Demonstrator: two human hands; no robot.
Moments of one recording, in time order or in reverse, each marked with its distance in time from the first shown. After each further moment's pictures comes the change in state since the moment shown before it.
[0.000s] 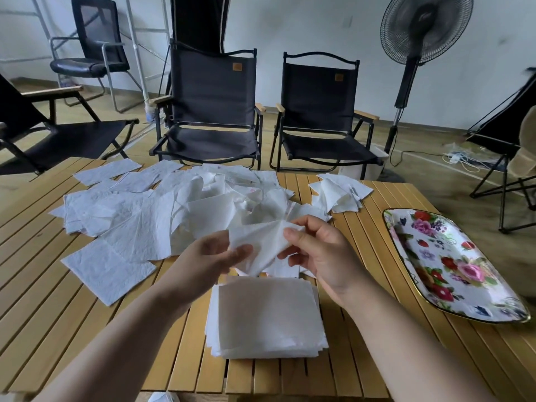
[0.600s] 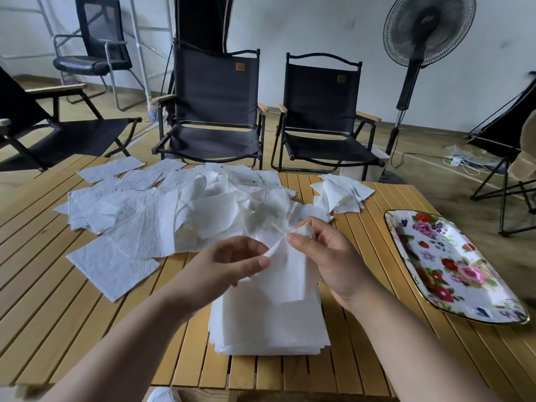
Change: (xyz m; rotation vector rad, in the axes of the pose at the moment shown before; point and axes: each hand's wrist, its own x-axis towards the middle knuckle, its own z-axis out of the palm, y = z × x) left_hand -0.012 0.008 0.005 -0.007 -0.169 0.007; right_hand -0.011 -0.005 0.000 -0.110 -0.047 -0.027
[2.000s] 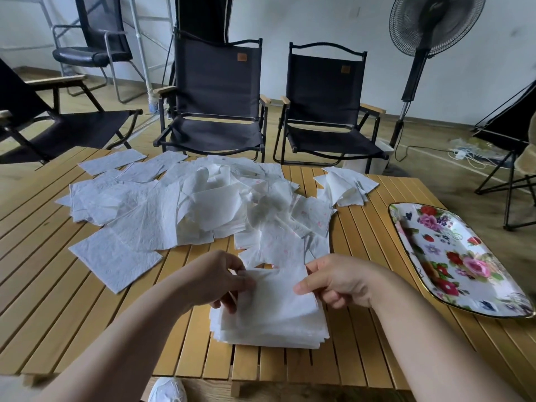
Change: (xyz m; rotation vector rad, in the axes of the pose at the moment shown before) left_hand 0.006 -0.018 -0.006 0.489 -0.022 -0.412; right_hand 0.013 0.028 -0.034 -0.335 -0.289 0.729
